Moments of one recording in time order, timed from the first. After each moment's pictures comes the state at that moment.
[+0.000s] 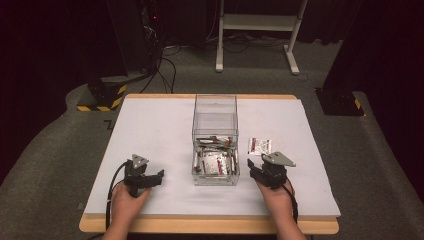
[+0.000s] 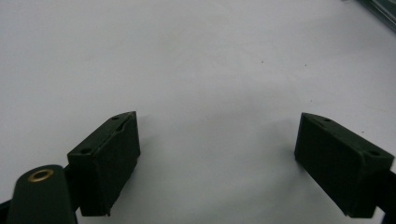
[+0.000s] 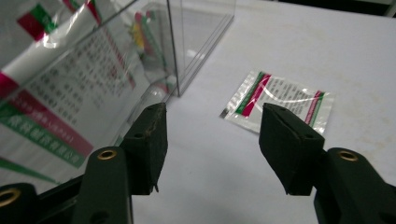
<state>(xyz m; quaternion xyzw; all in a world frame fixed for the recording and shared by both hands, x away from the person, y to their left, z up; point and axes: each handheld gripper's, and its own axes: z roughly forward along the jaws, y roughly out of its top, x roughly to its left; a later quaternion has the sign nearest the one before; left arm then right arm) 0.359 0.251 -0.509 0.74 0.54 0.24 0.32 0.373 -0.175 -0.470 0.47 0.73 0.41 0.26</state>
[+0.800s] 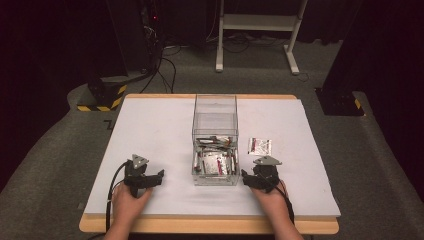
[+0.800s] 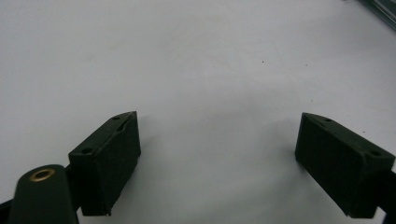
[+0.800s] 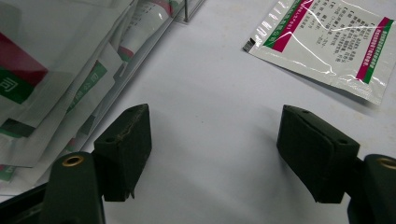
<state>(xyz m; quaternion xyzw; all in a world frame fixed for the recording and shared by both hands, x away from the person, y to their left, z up) 0.358 0.250 -0.510 0.74 0.54 0.24 0.32 0.383 -0.163 -0.504 0.48 0.78 0.33 0.21</state>
